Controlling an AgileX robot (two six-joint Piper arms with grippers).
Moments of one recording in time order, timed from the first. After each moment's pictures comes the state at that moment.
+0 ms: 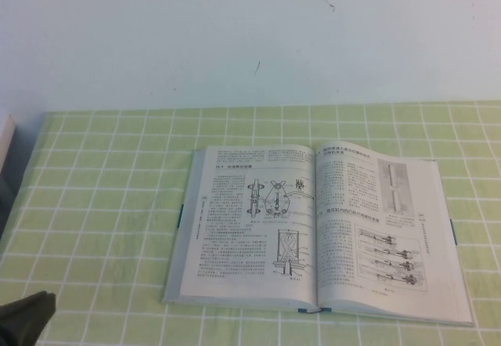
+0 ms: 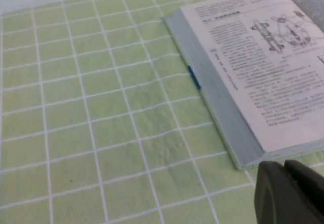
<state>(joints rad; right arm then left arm) -0.12 0.04 0.03 -0.09 0.40 -0.14 -0.61 0.42 -0.28 0.41 0.44 -0.54</state>
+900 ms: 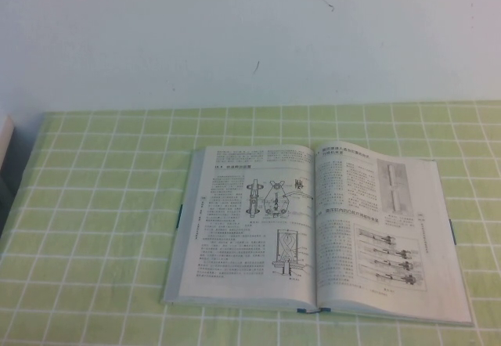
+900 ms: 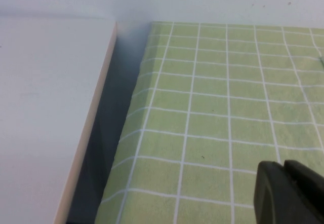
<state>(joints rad) -0.12 0.04 0.03 -0.09 0.40 -0.14 0.07 -0.01 0.02 -0.15 0.35 0.05</state>
